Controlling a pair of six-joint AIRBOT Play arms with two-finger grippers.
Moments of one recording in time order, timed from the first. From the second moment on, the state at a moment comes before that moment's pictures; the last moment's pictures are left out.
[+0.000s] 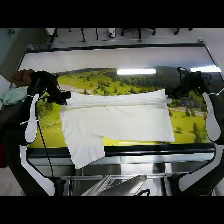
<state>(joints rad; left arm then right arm) 0.00 -1.96 1.82 -1.63 1.43 1.44 -0.19 -1.84 1.59 1.78 -1.12 -1.73</state>
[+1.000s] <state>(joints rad) -0.01 -1.92 2.00 -1.62 1.66 1.44 -0.20 -1.71 1.62 1.78 -1.29 -1.73</state>
